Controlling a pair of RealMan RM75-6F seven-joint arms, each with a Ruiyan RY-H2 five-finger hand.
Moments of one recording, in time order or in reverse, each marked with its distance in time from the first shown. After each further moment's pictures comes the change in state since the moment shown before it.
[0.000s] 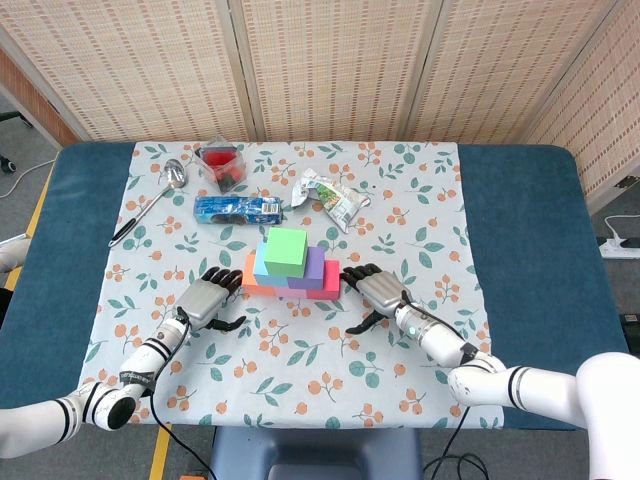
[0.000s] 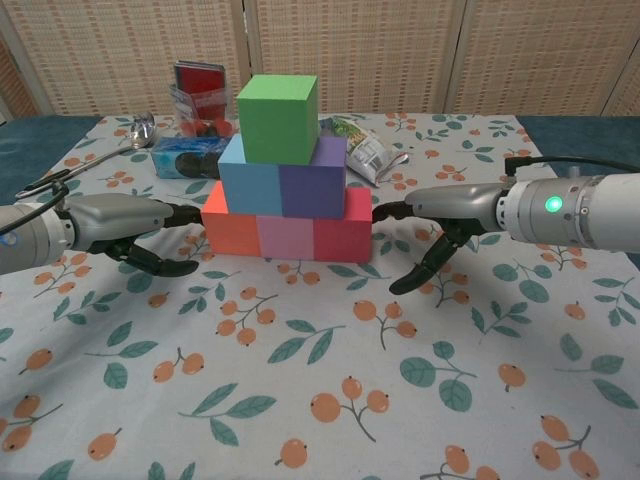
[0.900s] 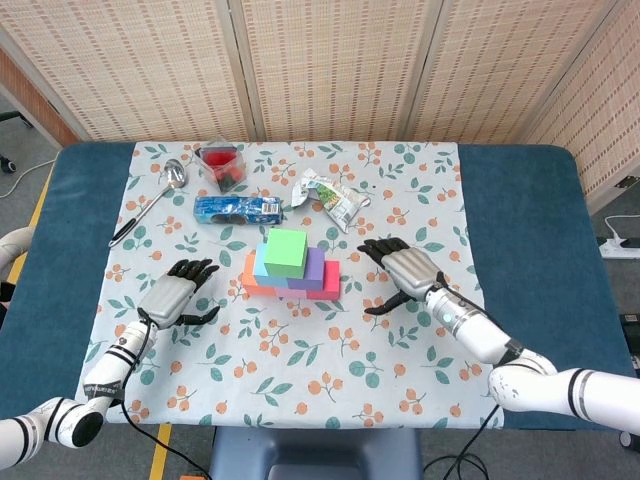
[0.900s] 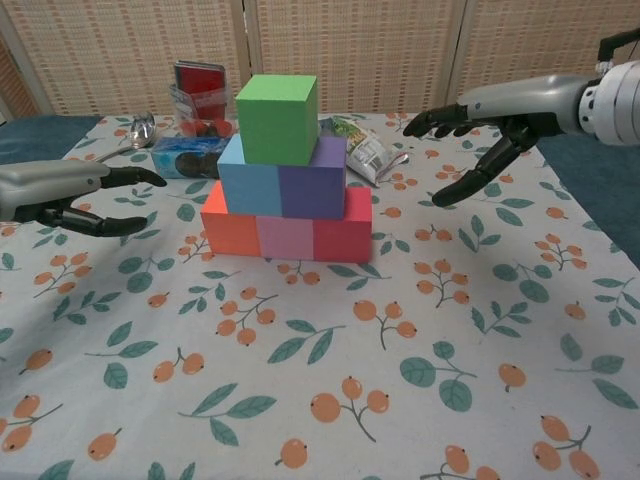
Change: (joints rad) left arm 0.108 0.151 0.000 -0.132 0.066 0.156 -0.134; right arm -0.026 0.346 0.054 -0.340 0.064 0.083 0.006
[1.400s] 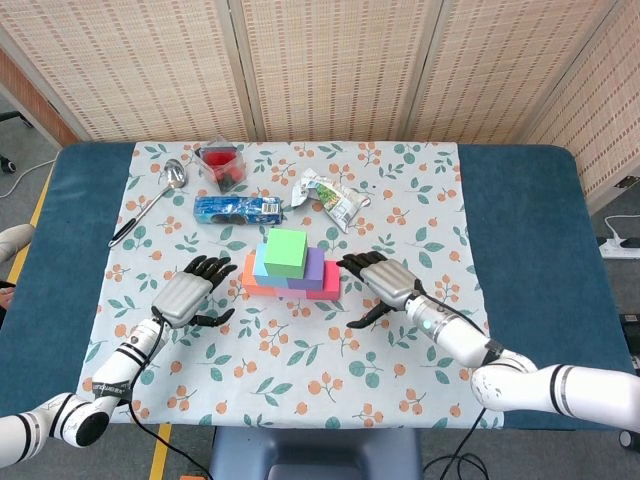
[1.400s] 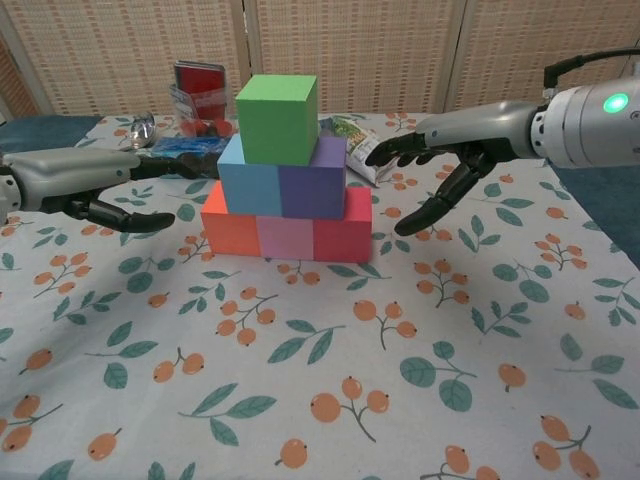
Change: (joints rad) left arm -0.040 -0.002 -0.020 -0.056 0.020 -0.022 0.079; right arm 0.082 -0.074 -0.024 0.005 0.080 -0.054 -0.045
